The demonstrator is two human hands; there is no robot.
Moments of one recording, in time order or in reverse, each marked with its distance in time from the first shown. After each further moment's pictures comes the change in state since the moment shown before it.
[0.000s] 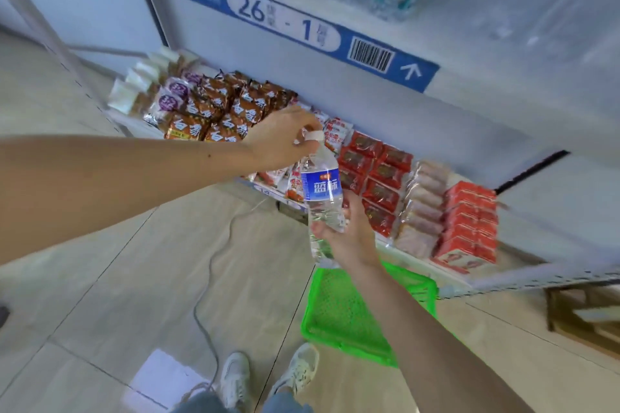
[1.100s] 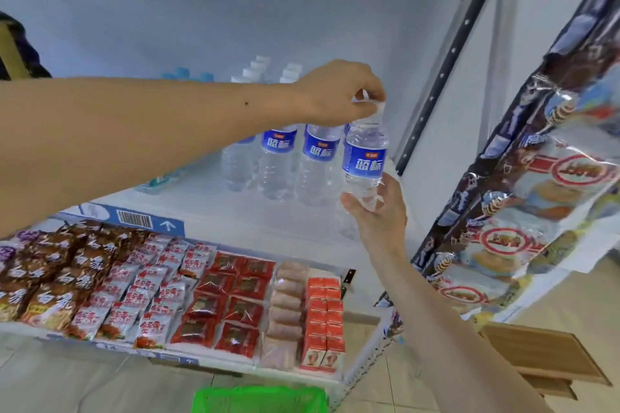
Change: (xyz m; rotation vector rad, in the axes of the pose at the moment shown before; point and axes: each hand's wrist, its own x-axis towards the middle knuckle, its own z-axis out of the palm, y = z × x) left_hand 0.186 0.463 -0.116 0.178 0.201 0.750; right_hand -0.011 -0.094 -0.403 0.192 0.744 -0.352
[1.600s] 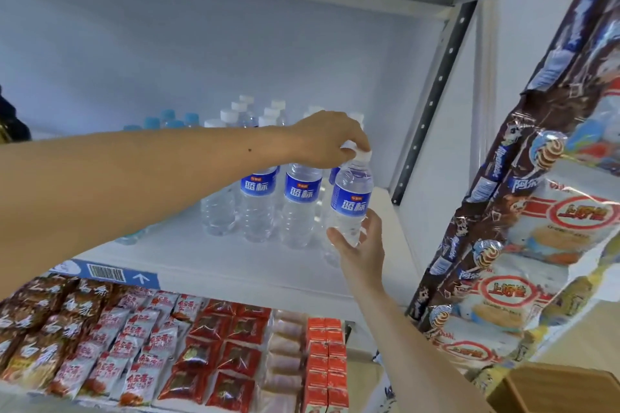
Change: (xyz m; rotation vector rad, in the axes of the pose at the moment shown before) left_hand 0.047 -0.017 0.034 0.079 -0.185 -0.028; right_hand 0.054 0.052 0.019 0.127 -0.051 -0.012
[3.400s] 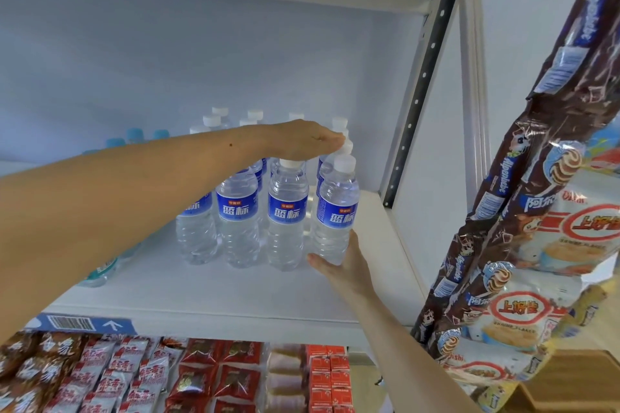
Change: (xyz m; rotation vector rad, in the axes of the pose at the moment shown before) left_hand 0.031 -0.026 -0.007 -0.131 -0.227 -0.250; right_hand 0.033 0.032 0.009 -0.192 -0.202 0.062
